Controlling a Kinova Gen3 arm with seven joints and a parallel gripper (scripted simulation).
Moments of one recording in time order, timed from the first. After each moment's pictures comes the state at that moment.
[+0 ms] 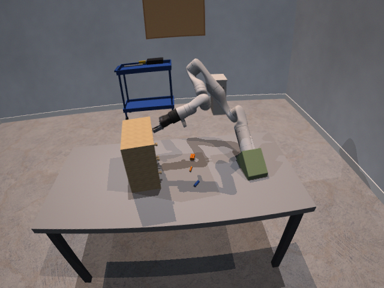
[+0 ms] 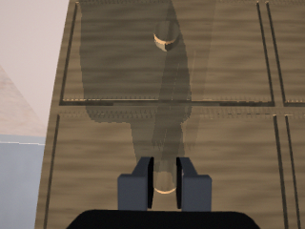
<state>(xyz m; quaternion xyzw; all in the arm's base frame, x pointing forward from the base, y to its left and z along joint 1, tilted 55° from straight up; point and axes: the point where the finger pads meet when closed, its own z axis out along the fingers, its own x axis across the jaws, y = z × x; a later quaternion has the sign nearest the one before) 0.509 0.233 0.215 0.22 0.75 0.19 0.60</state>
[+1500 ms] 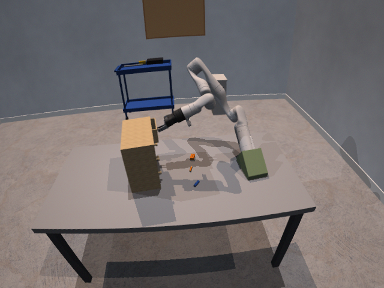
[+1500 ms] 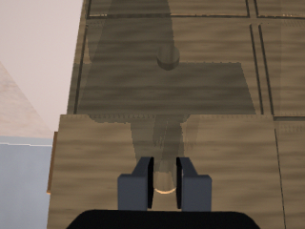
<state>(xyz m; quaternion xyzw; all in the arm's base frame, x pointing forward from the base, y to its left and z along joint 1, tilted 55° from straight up) 0.481 0.223 0.216 0.22 0.74 0.19 0.60</state>
